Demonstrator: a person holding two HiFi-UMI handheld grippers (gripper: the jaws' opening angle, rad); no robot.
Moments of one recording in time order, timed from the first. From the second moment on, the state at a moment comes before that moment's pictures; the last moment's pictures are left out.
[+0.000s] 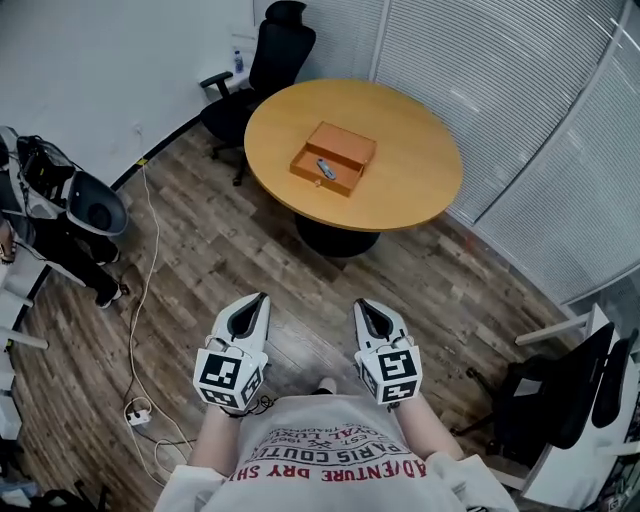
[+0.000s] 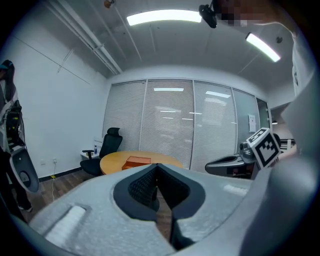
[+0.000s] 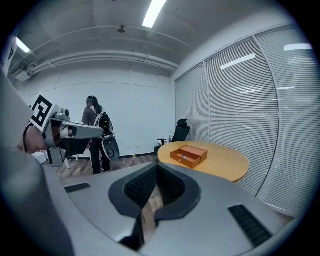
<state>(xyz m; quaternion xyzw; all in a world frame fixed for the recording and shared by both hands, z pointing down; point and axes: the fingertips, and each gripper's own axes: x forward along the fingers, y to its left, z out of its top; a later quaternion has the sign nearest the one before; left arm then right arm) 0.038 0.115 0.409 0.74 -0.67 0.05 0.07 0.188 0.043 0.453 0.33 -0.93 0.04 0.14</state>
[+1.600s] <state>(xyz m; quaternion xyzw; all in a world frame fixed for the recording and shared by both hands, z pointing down) -0.189 -0.234 0.419 0.83 -0.54 0.08 0.07 -0.004 -0.256 0.470 0.48 -0.85 0.09 0.18</state>
